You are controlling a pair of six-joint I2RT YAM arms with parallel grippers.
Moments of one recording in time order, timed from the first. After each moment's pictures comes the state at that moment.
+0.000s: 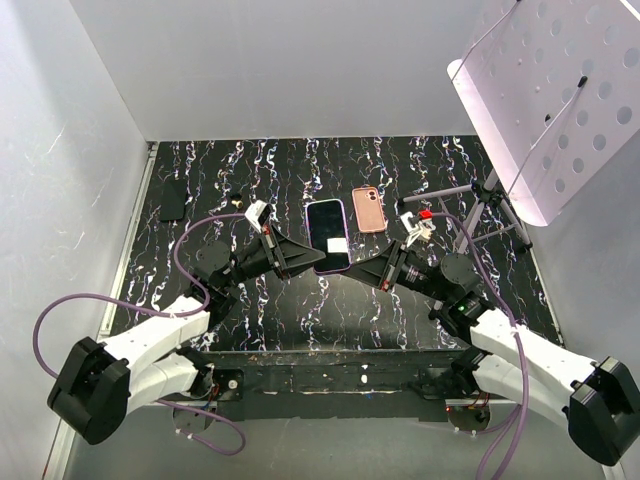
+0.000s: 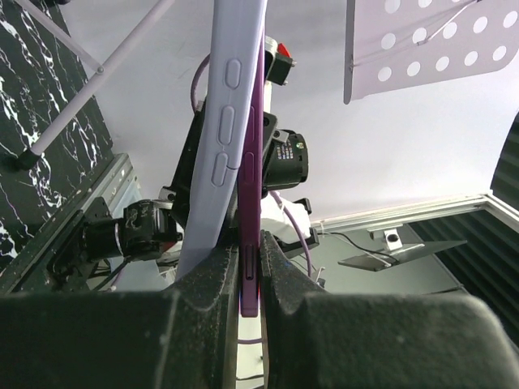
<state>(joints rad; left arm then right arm) -0.60 1.03 0.45 0.79 0.63 -1.55 0.71 0.85 0.36 0.66 -0.51 1.14</state>
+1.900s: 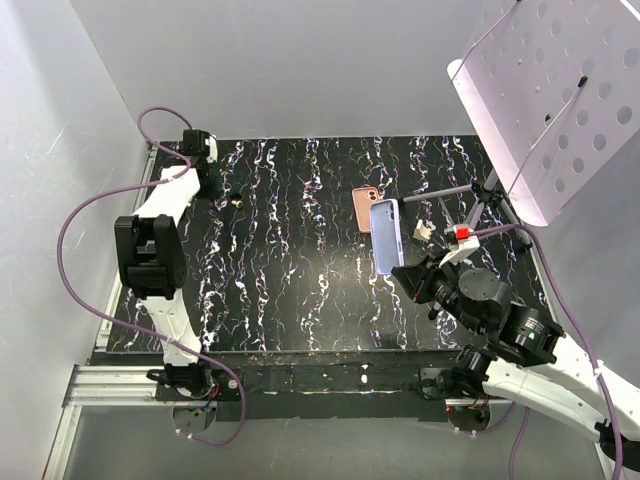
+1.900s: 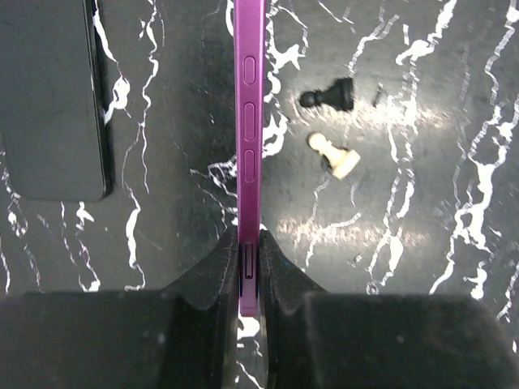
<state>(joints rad) -0.04 1.91 1.57 -0.58 -0.13 -0.05 1.01 0.49 0.70 -0.49 0.38 0.58</state>
